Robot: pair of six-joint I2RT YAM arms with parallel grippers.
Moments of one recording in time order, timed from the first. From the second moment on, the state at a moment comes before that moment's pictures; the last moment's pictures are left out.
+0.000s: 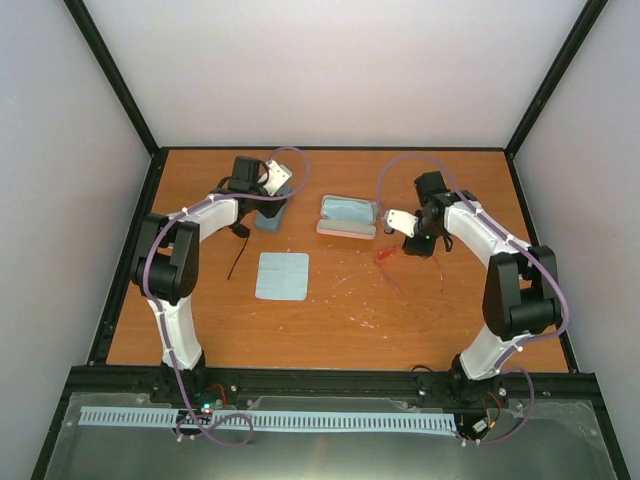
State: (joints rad) left arm -0.25 1.94 1.32 -0.14 0.17 0.46; right arm 0.21 1.67 1.22 -0.84 -0.11 -1.04
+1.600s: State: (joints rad) left arm -0.24 1.97 1.46 -0.21 0.28 0.41; right arm 0.28 1.84 1.30 -0.83 -0.06 -0.94
